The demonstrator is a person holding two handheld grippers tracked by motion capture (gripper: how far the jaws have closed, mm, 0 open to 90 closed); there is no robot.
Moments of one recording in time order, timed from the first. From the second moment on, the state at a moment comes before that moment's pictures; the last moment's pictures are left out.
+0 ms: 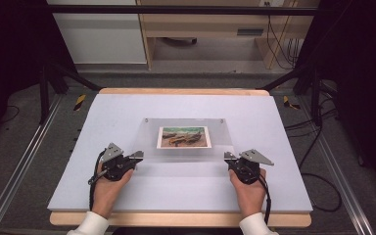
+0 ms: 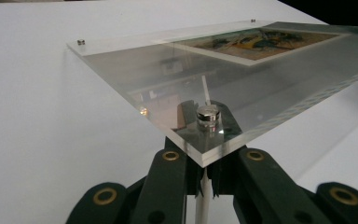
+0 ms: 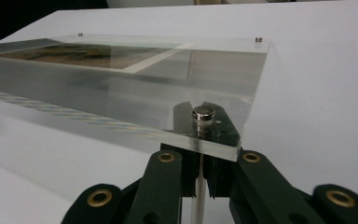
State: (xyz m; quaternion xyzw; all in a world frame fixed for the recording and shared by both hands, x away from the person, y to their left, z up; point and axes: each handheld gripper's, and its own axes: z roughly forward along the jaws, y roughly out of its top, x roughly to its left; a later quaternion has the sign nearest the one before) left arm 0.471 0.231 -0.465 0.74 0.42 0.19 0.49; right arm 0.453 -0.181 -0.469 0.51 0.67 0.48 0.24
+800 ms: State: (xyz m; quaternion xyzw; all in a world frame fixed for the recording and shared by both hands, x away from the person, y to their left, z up) left arm 0.476 0.226 -0.475 0.75 0.43 0.19 0.47; right arm 0.458 -0.180 -0.479 0.51 0.69 0.45 0.23
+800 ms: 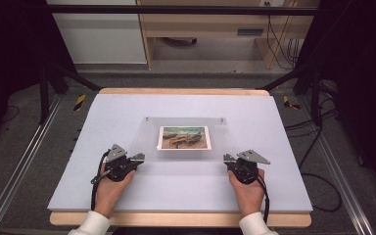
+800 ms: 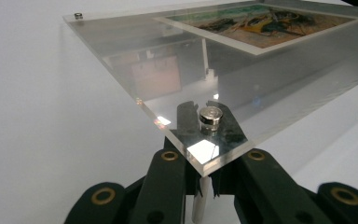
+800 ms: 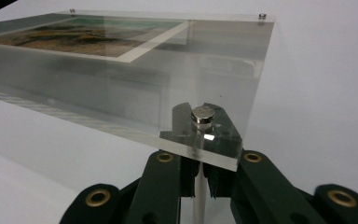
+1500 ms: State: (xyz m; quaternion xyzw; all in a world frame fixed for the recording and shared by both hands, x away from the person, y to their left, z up) left arm 0.478 0.227 -0.479 0.75 0.43 0.19 0.46; right arm 0.459 -0.178 -0.482 0.51 0.70 0.45 0.22
